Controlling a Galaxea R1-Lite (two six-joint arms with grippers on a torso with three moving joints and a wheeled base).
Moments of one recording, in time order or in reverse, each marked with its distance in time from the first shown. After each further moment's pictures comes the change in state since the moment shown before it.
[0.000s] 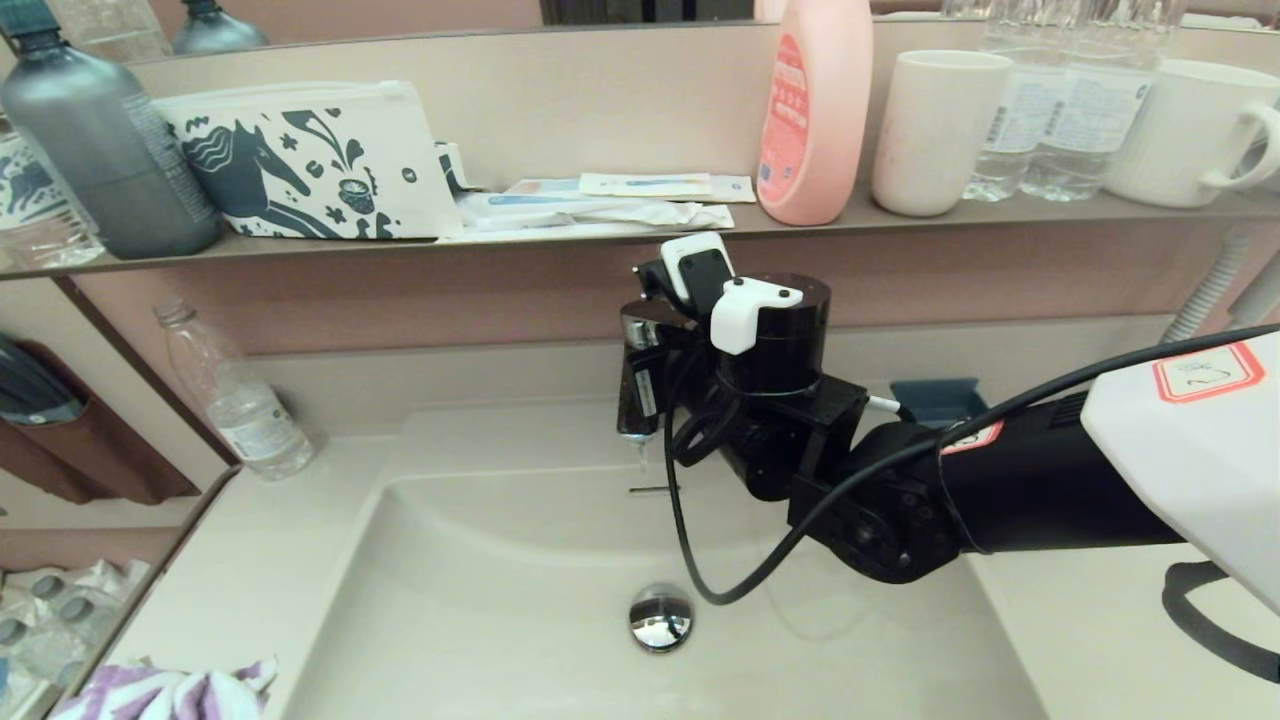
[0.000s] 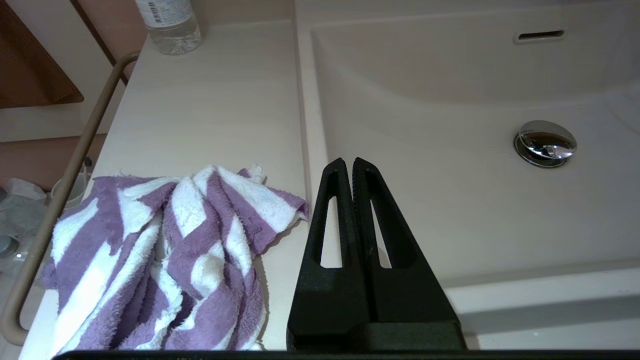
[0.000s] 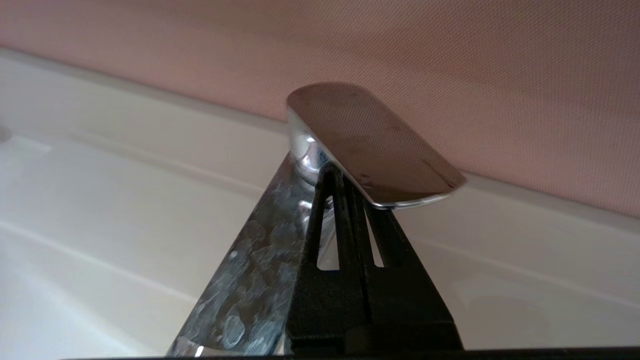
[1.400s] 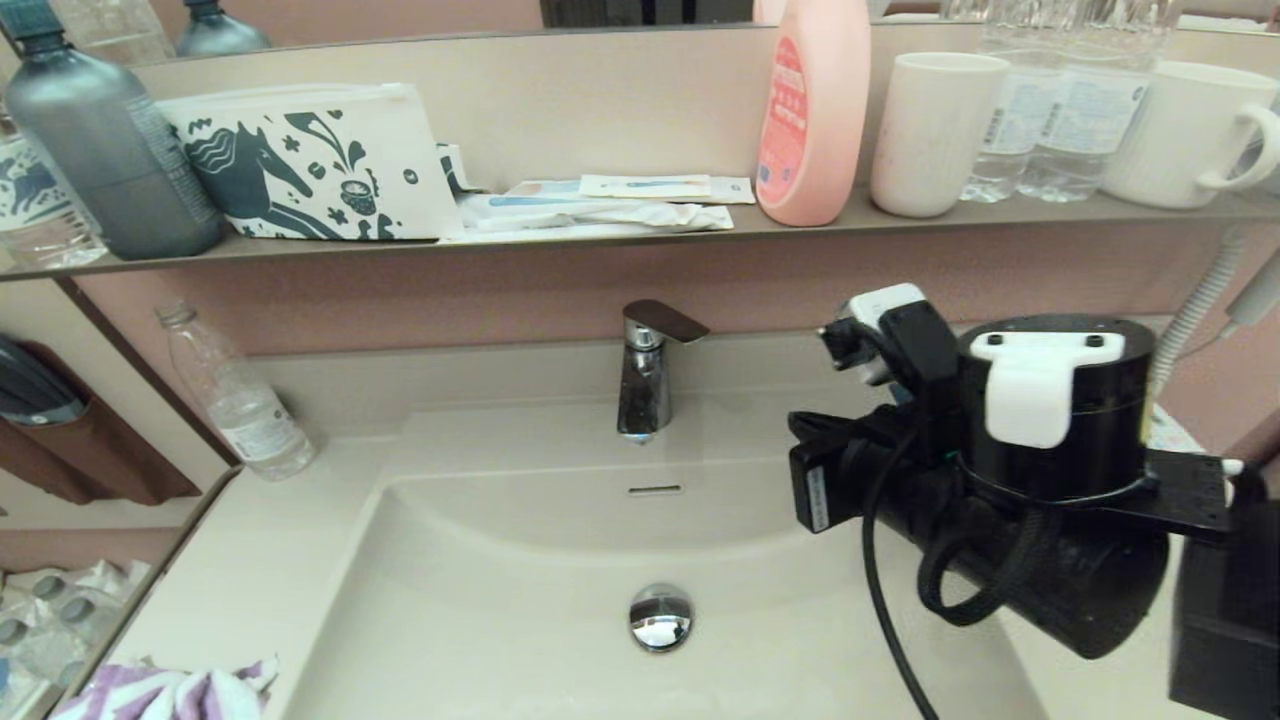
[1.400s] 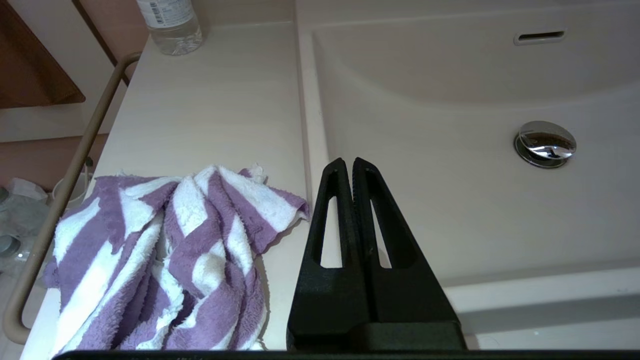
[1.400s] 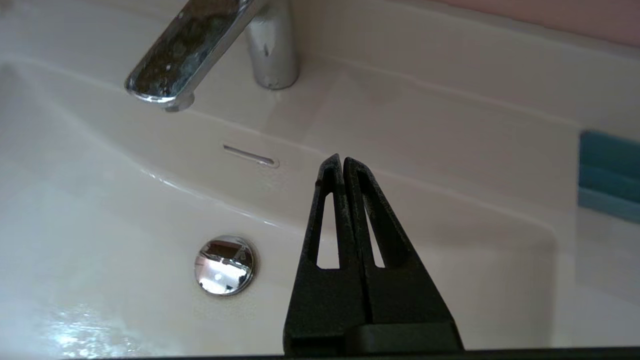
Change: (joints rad) left arm 0.000 0.000 0.000 0.000 0.000 0.000; right arm 0.019 -0.454 0.536 0.215 0.004 0.159
